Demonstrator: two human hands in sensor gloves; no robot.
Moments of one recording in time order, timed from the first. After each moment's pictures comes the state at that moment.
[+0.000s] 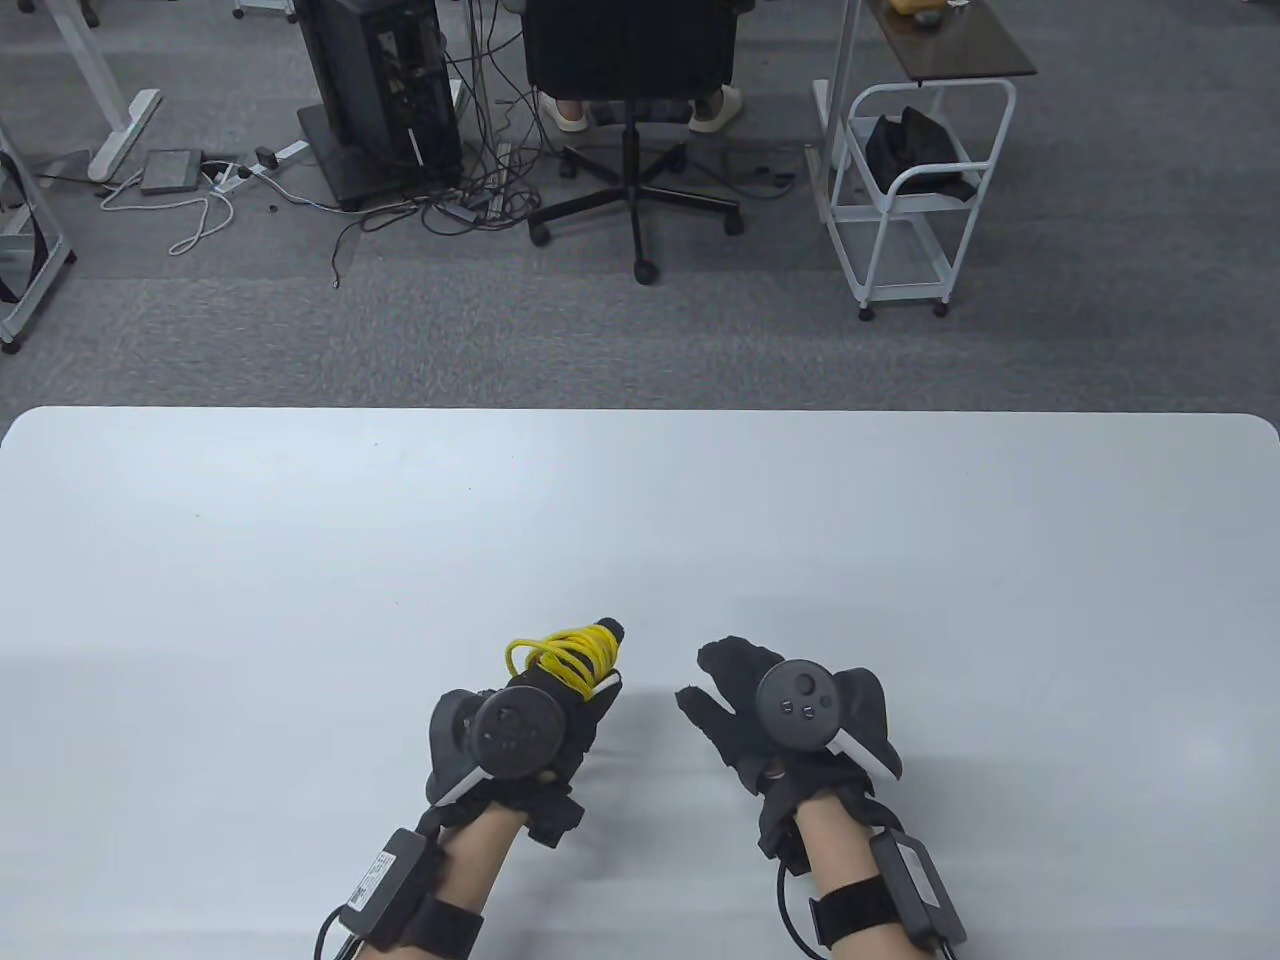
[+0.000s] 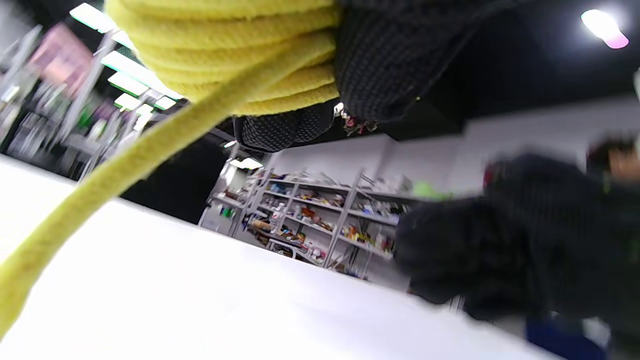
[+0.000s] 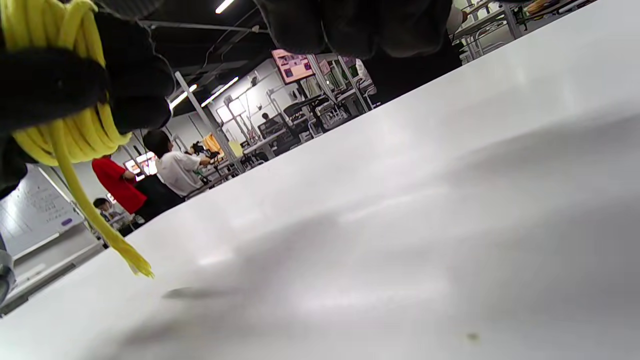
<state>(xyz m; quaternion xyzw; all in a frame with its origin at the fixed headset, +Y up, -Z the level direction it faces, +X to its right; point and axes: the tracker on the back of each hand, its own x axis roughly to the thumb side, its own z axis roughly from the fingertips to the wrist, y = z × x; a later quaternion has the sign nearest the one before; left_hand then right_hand) -0.122 -0.708 -0.294 0.14 -0.24 0.15 0.95 0.123 -0.729 -0.314 0.17 0.03 0.95 0.27</state>
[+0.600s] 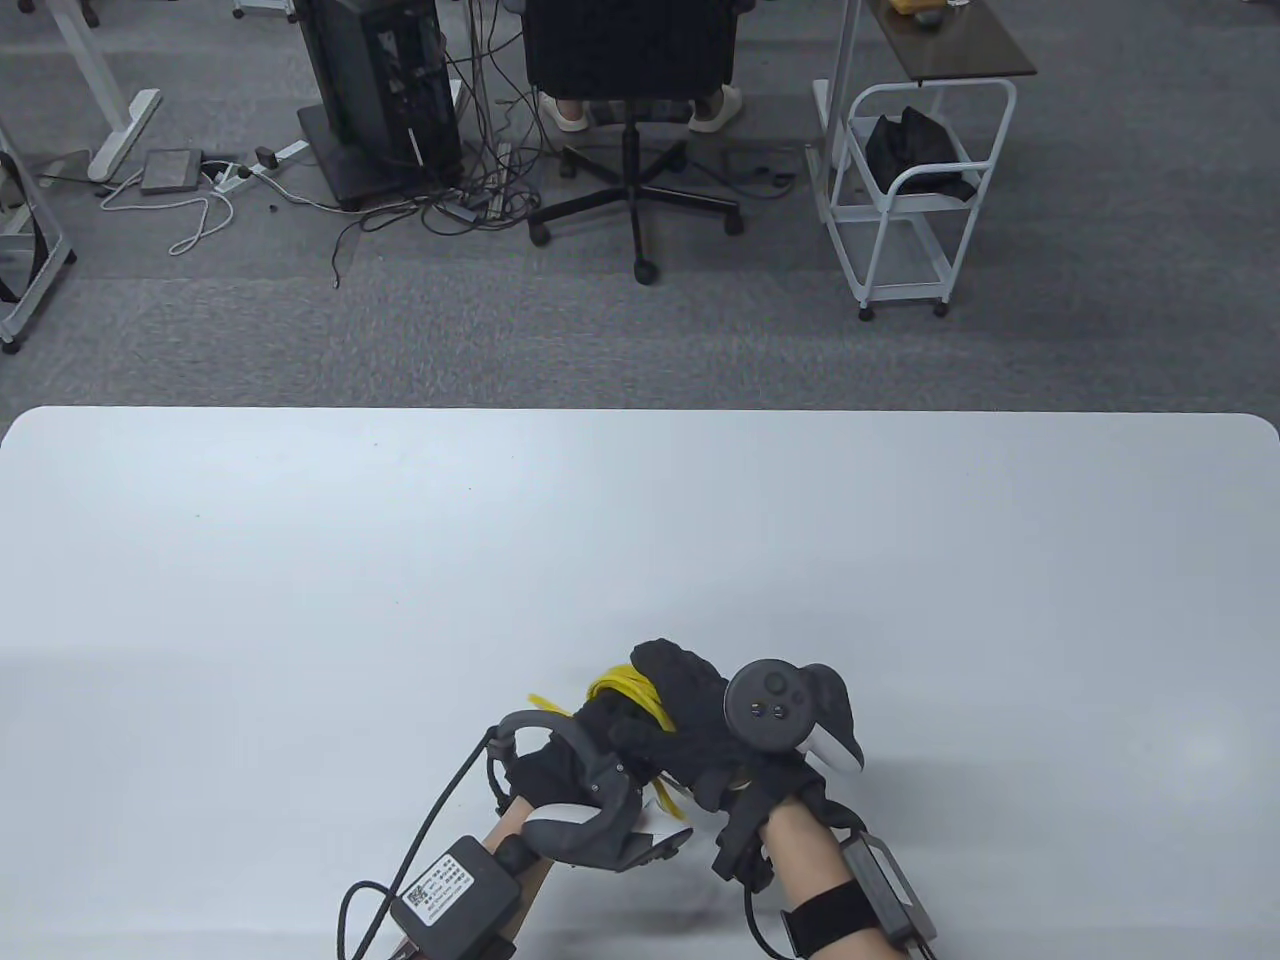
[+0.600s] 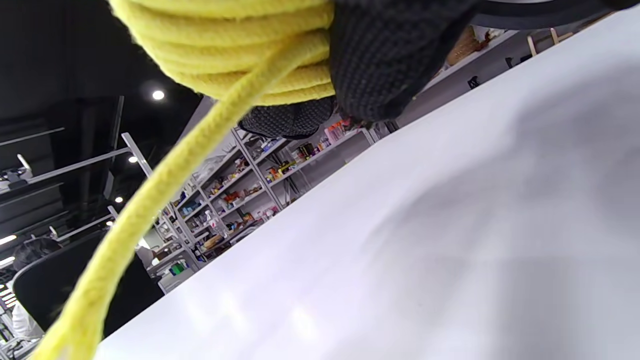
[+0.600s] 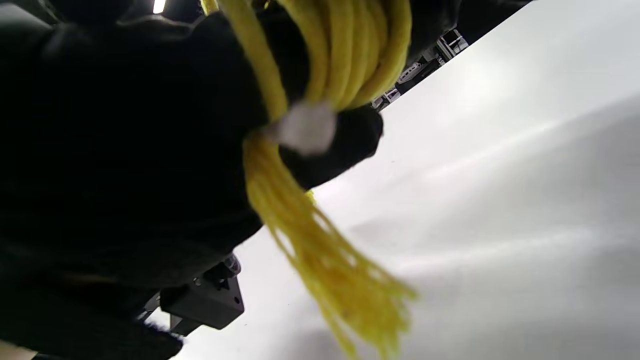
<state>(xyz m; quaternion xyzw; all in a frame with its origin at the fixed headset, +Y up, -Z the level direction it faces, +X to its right) -0.052 -0.739 -0.262 0.17 -0.40 -0.24 0.87 0.079 -0.721 -0.308 0.27 0.09 0.89 0.36</state>
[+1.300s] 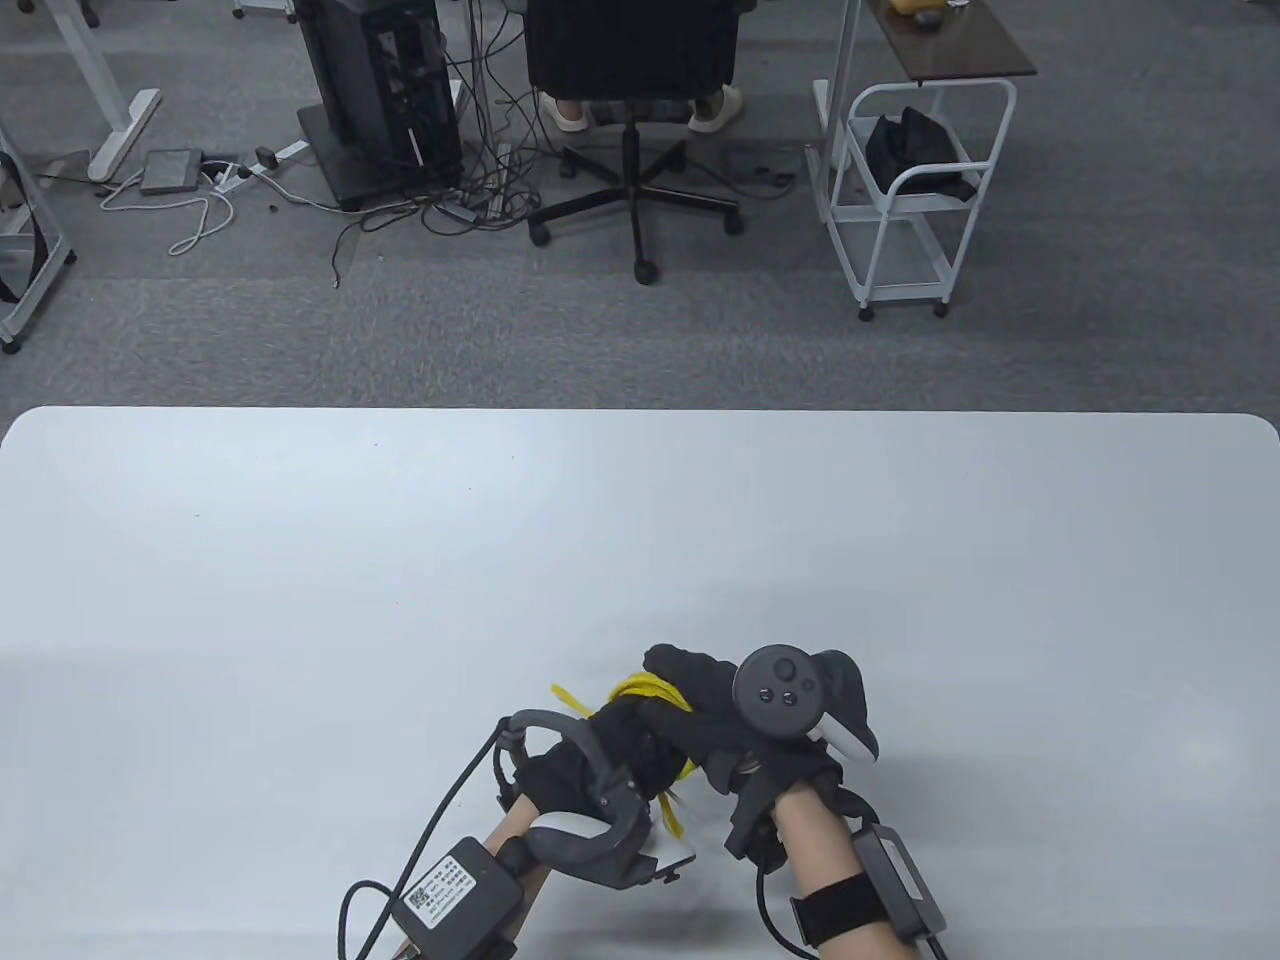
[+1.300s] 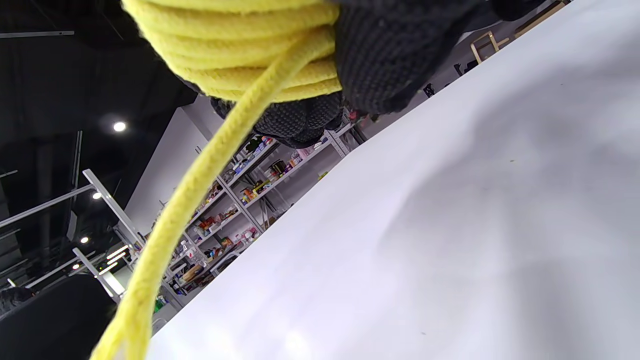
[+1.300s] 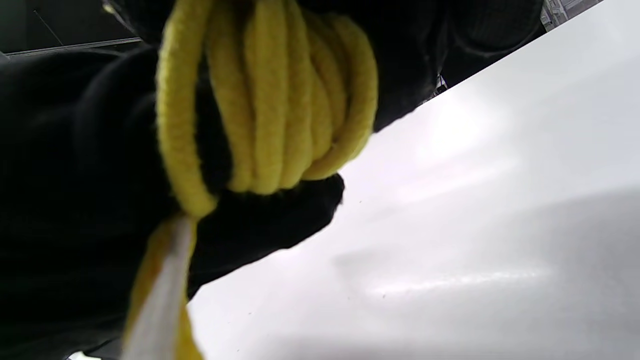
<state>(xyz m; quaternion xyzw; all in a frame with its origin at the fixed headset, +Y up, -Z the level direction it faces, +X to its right) -0.045 -0.737 -0.254 0.20 -0.45 -0.28 0.83 0.089 -0.705 -0.313 0.24 0.05 0.91 0.32</state>
